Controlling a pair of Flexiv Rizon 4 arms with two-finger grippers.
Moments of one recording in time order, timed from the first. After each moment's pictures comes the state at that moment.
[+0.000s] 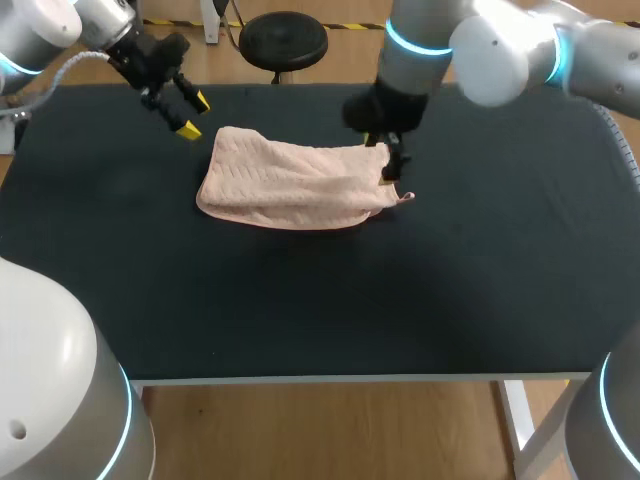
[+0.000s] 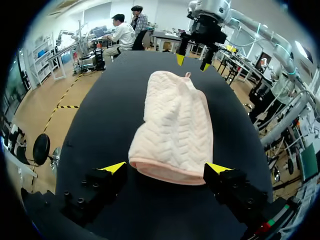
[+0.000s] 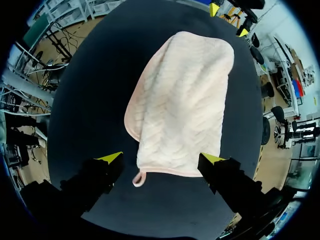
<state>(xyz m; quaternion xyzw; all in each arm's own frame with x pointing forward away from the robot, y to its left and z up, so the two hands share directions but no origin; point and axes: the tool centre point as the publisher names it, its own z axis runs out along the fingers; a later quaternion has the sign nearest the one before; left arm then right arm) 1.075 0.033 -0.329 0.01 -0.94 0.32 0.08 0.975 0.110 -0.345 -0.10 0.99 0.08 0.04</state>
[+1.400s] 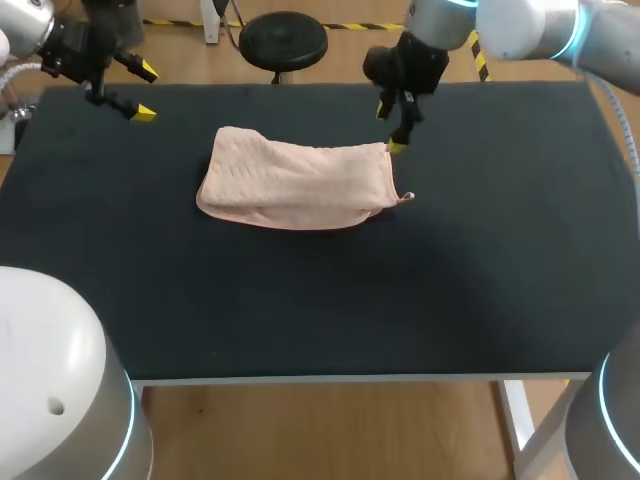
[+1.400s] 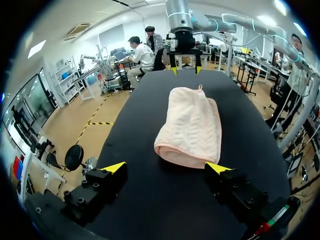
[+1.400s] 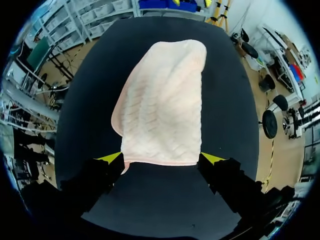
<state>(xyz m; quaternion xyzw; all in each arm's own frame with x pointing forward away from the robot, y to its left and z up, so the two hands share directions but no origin) 1.072 0.107 -0.277 0.02 -0.92 0.37 -0.07 1.027 0.097 -0.321 -0.03 0.99 0.15 -0.02</state>
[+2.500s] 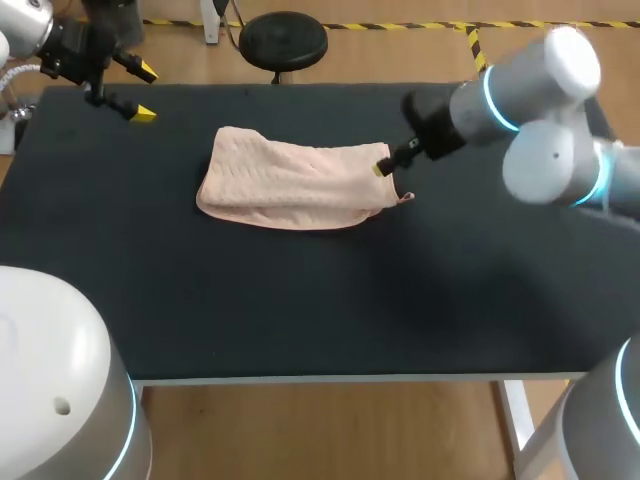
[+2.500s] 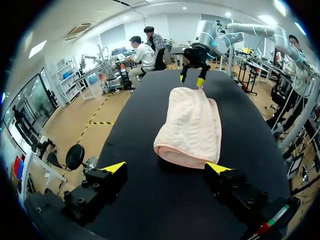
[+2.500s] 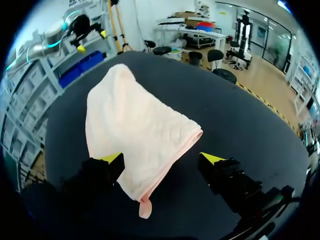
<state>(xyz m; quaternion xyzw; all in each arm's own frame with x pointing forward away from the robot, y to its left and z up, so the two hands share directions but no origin) 1.069 0.107 -0.276 0.02 -0.92 0.37 -0.07 1.005 0.093 -0.379 0.38 0.86 0.34 0.06</state>
